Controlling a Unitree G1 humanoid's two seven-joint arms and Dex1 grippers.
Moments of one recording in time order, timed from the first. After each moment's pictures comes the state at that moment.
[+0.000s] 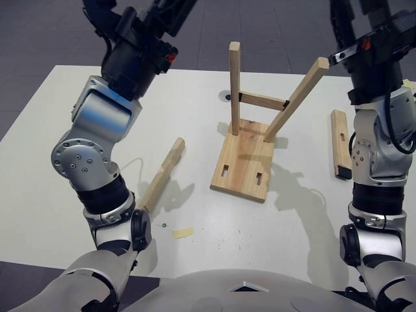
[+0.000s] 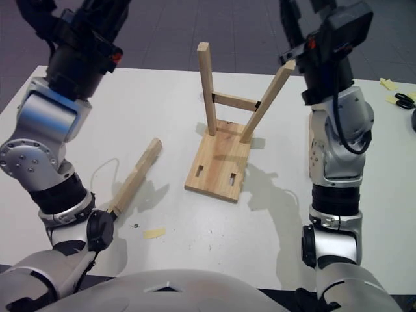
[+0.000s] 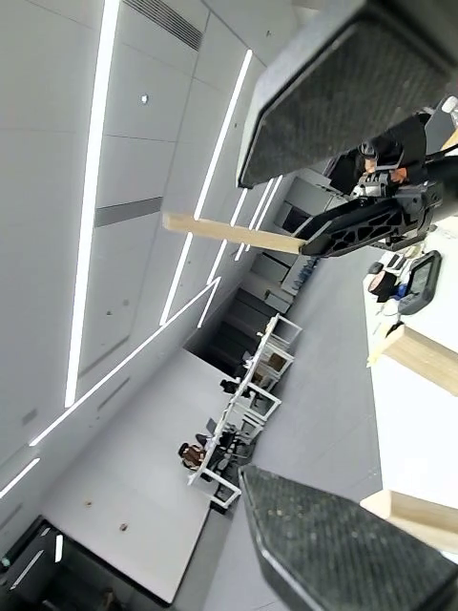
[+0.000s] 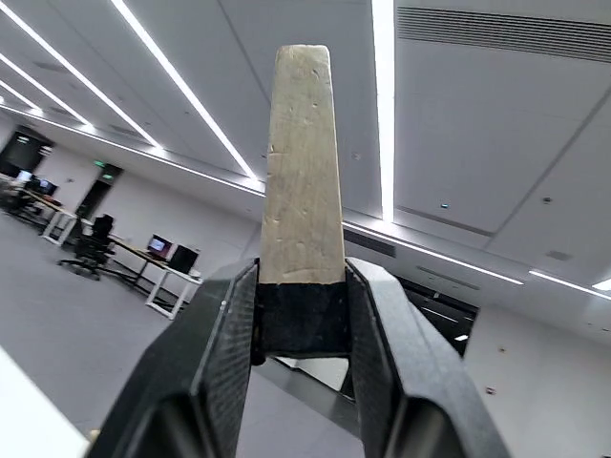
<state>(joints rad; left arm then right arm) -0.63 0.15 0.26 -0.40 -1.27 0.75 0.03 -0.47 -0.48 -0.09 -0.21 0.34 -0.11 0.42</state>
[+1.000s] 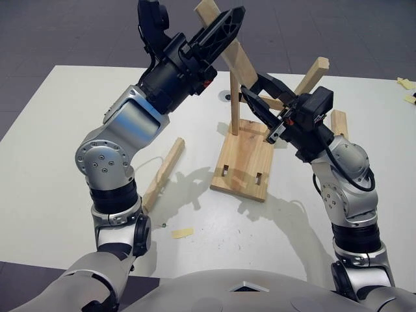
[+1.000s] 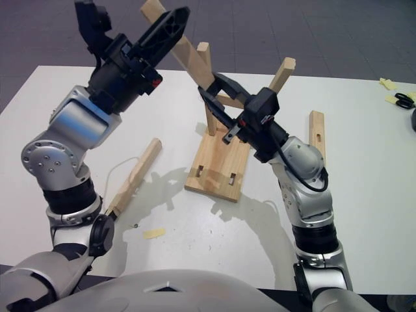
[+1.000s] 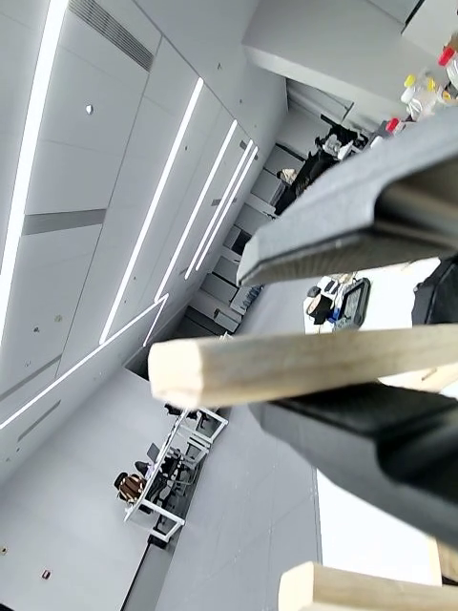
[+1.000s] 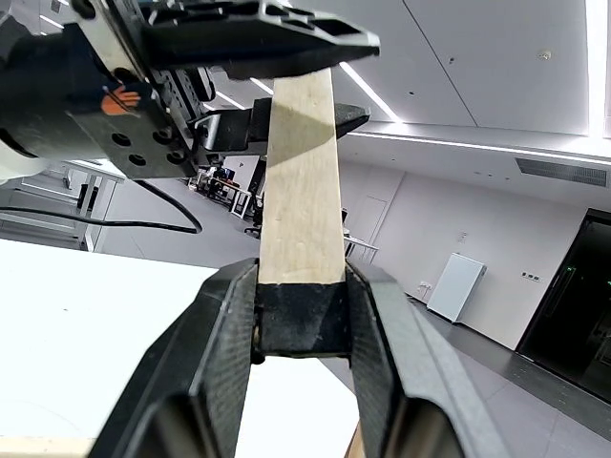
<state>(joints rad) -0.60 0.17 0.13 -0.40 -1.29 0.77 0.04 -0.23 -0.40 0.07 -0.42 0.35 0.06 0.56</state>
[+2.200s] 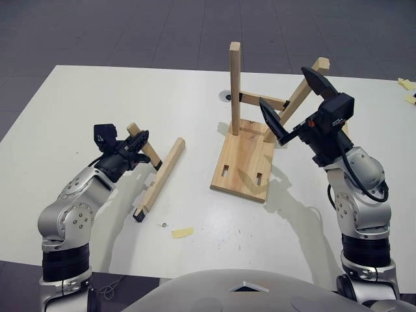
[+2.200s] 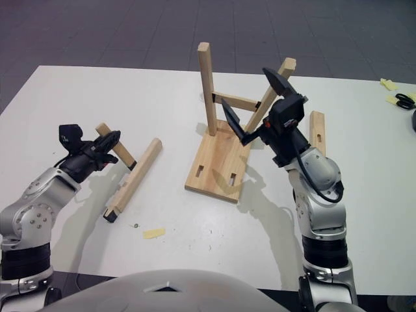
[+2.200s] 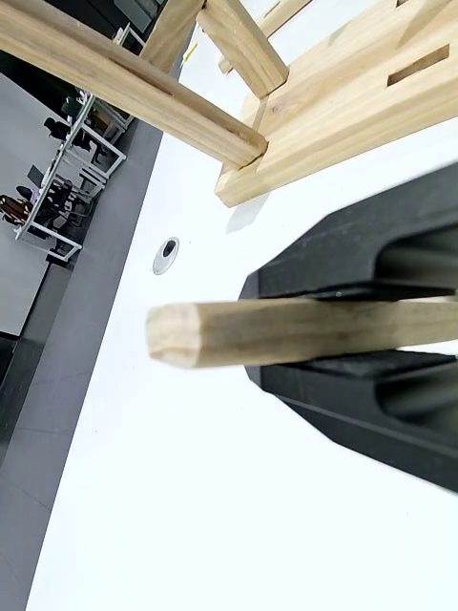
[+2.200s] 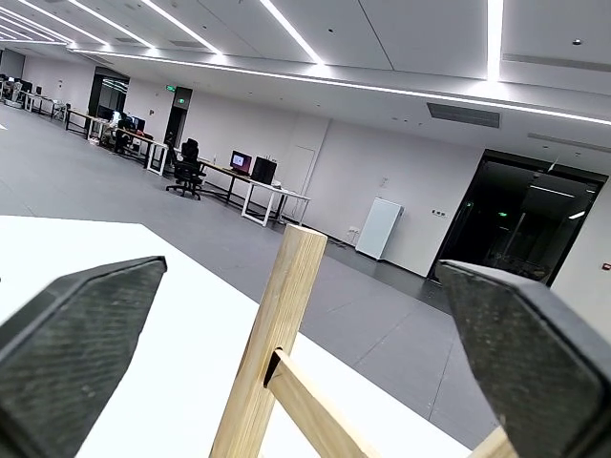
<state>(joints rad) 0.01 0.45 0.24 -0.34 -0.81 0.68 -0.20 -0.11 -0.40 -0.05 -0.44 0.30 0.11 0.45</state>
